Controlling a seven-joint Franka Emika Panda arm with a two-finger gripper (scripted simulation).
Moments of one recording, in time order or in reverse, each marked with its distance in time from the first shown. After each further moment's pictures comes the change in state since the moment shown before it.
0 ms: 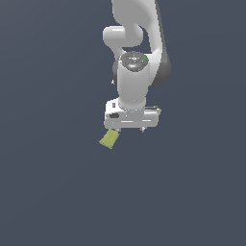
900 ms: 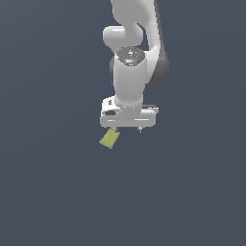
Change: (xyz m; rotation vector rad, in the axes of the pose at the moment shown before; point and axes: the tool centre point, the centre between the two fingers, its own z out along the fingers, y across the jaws) arm 0.005 0.013 -0.012 -0.016 0.024 0.021
